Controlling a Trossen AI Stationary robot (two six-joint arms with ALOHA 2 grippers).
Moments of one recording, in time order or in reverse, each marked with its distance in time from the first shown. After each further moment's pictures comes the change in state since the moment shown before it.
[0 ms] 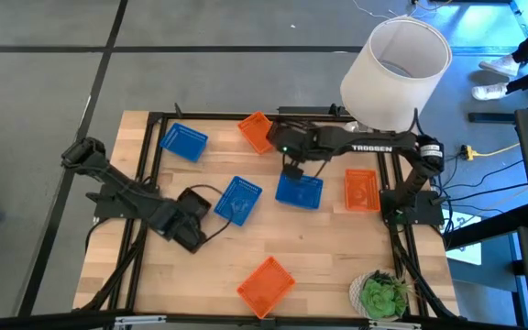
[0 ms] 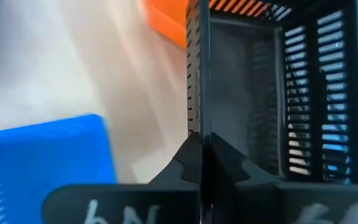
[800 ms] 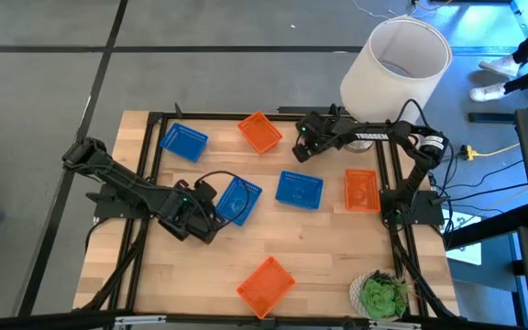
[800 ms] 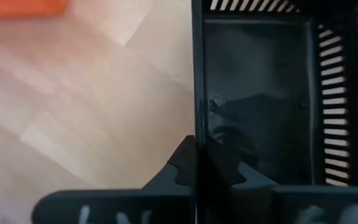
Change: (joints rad) left arm 0.120 0.011 0.001 0.178 -0.463 0.283; right arm -0.337 0.002 -0.389 0.382 -0.193 0.315
